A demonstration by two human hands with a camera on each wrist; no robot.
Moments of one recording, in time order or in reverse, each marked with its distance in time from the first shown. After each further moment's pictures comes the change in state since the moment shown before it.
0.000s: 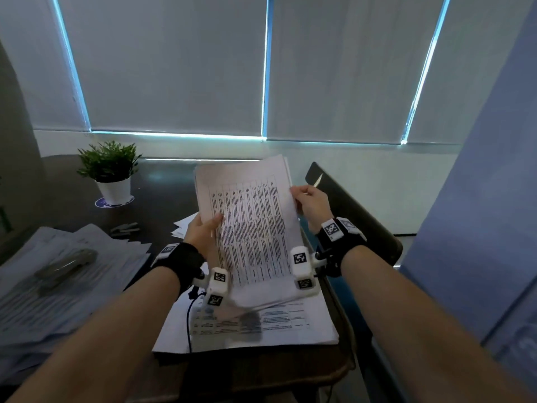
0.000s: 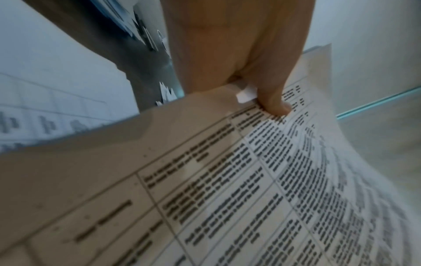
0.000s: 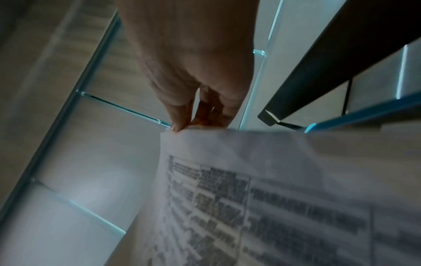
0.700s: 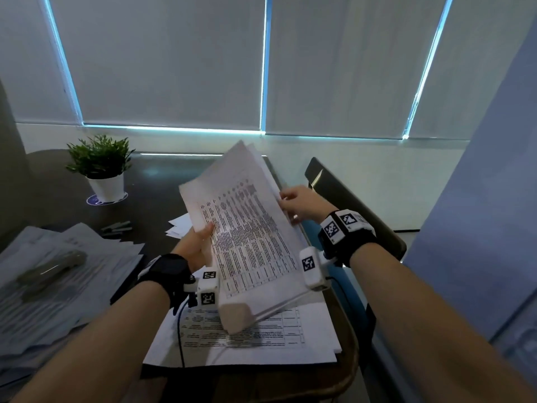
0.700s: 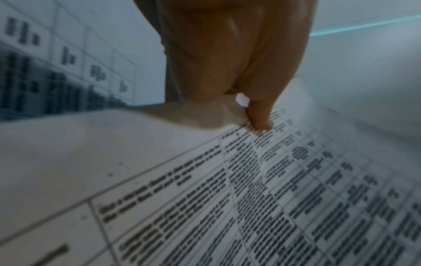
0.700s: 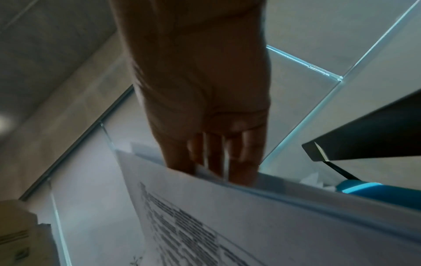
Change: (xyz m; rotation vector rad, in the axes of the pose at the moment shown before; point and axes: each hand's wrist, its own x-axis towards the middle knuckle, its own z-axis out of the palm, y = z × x) left_hand 0.016 -0.023 -0.013 -0.146 -0.060 -0.211; right_hand 0.005 -0.026 0.001 -0.716 -0.503 -0.040
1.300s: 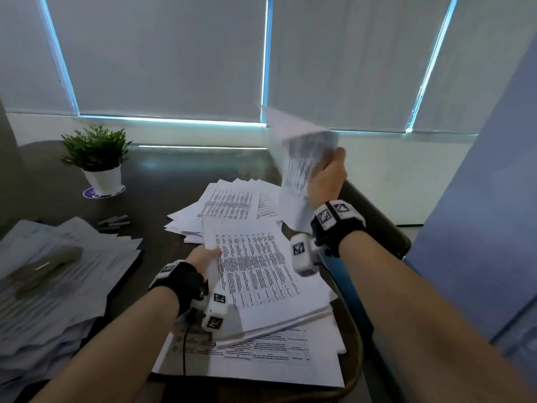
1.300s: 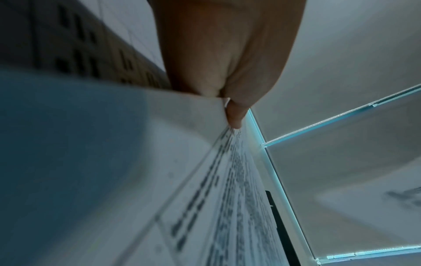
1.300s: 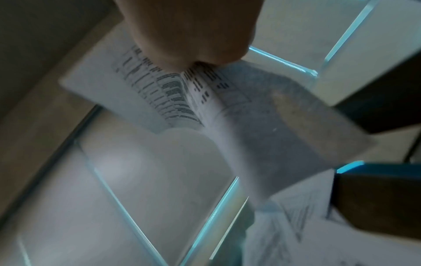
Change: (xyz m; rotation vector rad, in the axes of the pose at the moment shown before) left_hand 0.021 -0.049 -0.018 0.396 0.182 -0.184; right_hand 0.015 -0.011 -0.002 0.262 1.042 -0.088
